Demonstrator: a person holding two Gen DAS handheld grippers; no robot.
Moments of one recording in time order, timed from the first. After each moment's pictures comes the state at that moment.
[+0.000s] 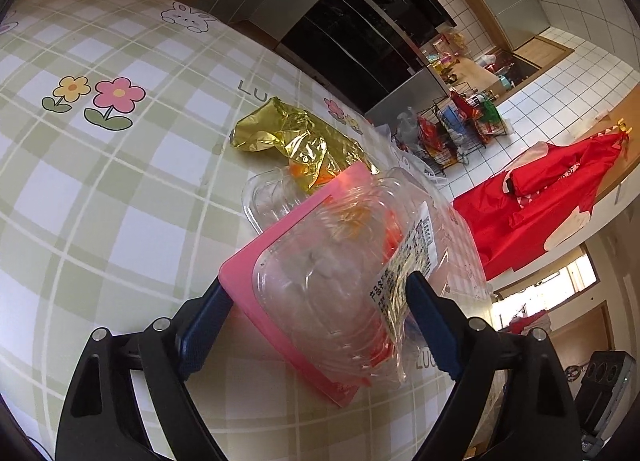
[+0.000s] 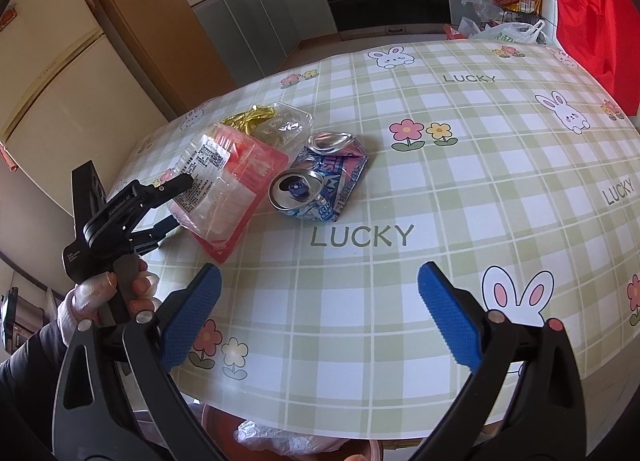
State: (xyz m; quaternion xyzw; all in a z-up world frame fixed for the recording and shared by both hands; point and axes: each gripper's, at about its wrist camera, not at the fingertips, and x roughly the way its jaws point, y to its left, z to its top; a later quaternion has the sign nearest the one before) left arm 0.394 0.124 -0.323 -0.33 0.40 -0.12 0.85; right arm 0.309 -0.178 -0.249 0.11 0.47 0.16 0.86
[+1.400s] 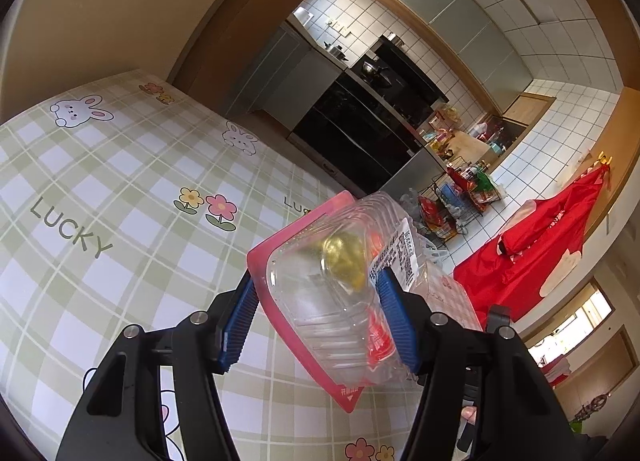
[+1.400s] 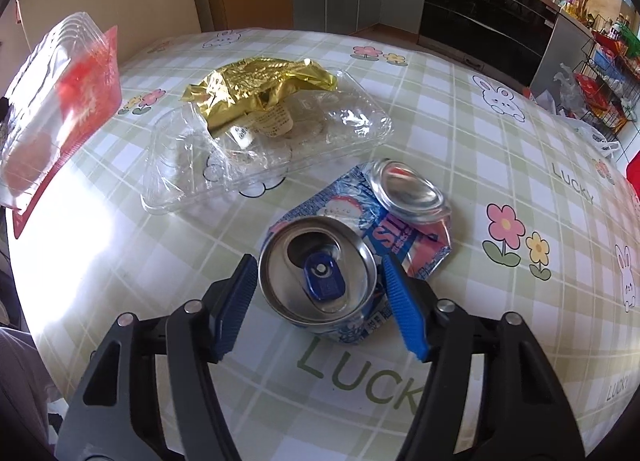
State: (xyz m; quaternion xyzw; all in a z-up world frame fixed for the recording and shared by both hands) left arm 0.284 0.191 -0.253 -0.33 0.26 -0.05 0.91; right arm 0.411 -0.089 -0.311 -0.12 0.47 0.25 0.84
